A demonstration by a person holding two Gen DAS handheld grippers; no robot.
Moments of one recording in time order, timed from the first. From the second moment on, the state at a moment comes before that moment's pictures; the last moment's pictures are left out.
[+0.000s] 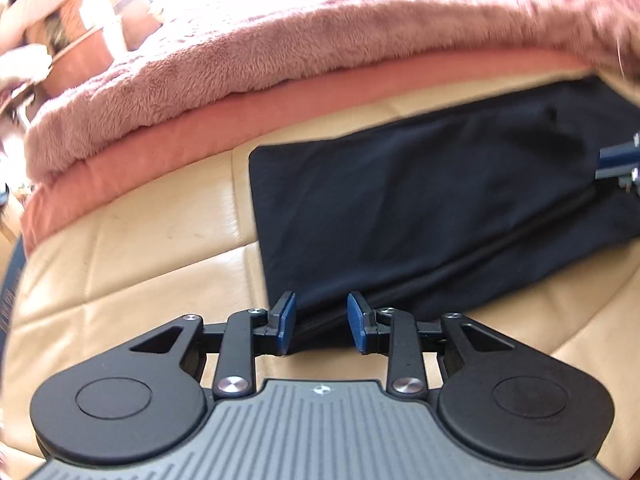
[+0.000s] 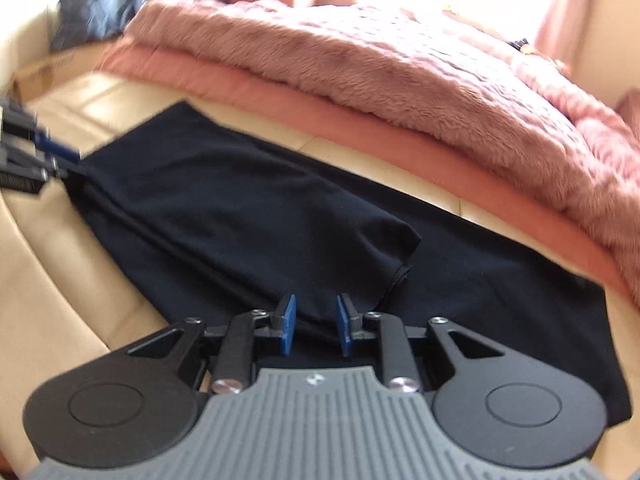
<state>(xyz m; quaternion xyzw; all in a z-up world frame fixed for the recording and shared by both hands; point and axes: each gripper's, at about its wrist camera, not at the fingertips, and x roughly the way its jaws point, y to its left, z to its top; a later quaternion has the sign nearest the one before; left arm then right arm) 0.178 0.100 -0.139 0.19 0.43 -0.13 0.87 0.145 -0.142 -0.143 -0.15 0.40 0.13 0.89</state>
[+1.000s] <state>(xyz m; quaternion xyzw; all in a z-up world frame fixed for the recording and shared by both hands) 0.197 0.090 -0.148 0.20 0.42 -0.16 0.87 0.143 -0.172 -0.141 -0.17 0.44 0.14 0.87</state>
